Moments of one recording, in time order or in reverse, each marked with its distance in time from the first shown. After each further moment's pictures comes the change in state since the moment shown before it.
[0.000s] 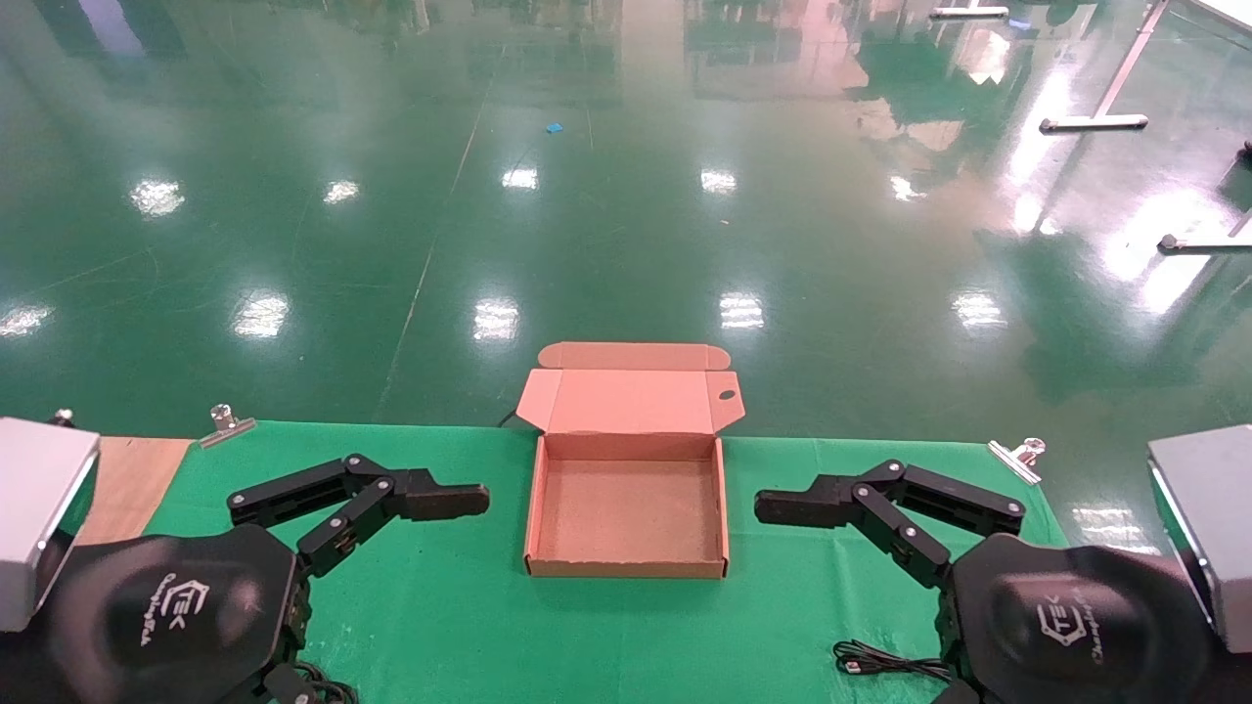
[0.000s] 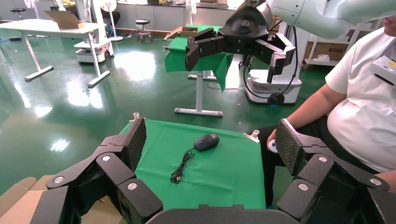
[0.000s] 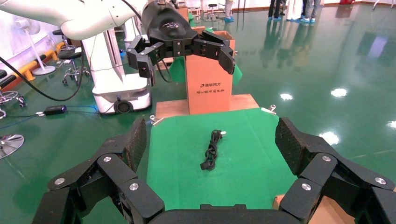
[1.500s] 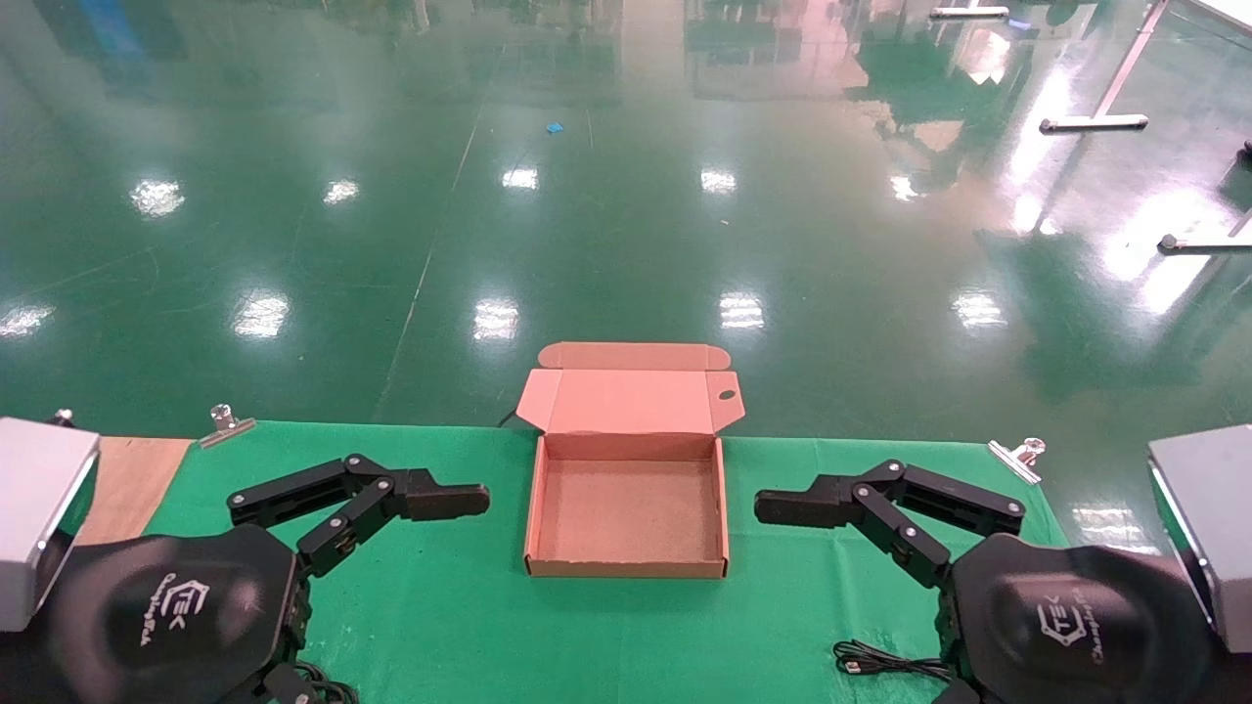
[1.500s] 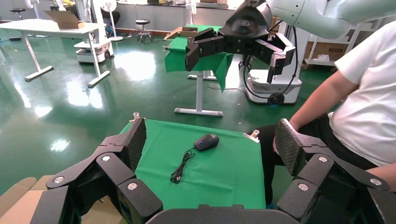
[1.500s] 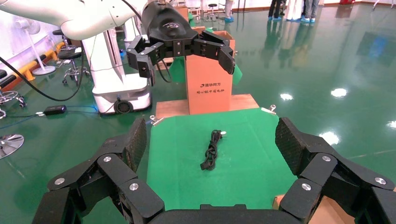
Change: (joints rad) left arm 0.000 0.000 0.000 0.000 0.000 0.000 0.000; right arm 0.000 0.000 0.000 0.000 0.000 0.000 0.000
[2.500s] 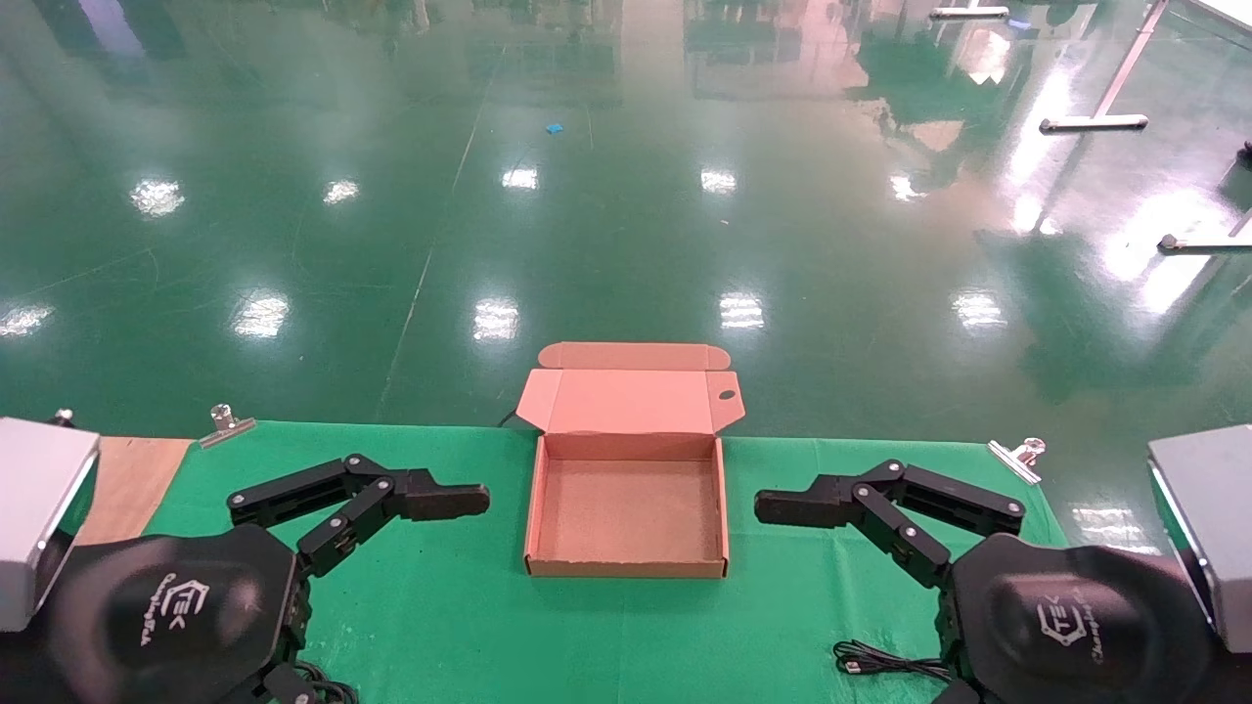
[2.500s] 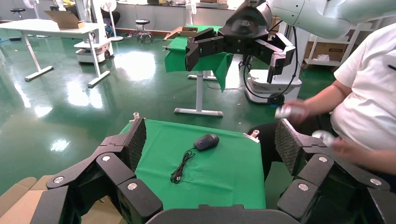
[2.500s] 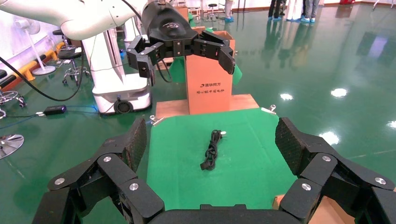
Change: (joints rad) left arm 0.000 0.000 0.000 0.000 0.000 0.000 0.000; right arm 0.000 0.000 0.000 0.000 0.000 0.000 0.000
